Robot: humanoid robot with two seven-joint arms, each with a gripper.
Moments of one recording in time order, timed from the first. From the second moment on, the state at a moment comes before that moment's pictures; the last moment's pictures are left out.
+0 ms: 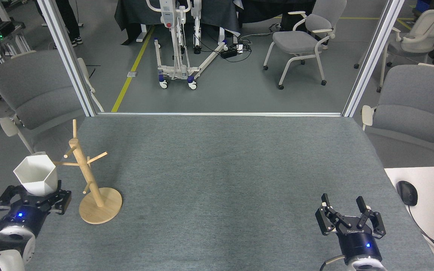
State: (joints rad) left arm -0.29 0.25 0.43 -1.20 -1.75 -0.36 -0.01; right arm -0.04 -0.02 -0.21 -1.44 1.43 -0.18 -0.07
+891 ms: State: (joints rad) left arm -0.24 0.24 0.42 -1.29 -1.75 -0.39 -0.01; right arm -0.04 -0.01 -0.20 -1.44 1.43 -0.18 -0.07
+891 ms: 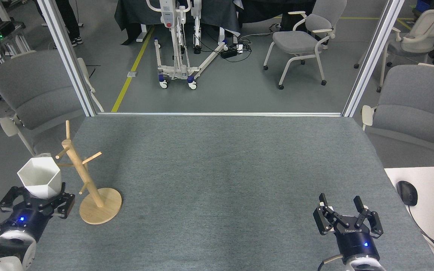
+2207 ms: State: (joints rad) left arm -0.25 0.16 0.31 -1.14 -1.74 -0.28 -0.02; right arm -0.04 0.01 -0.21 -1.44 1.43 -0.18 -0.07
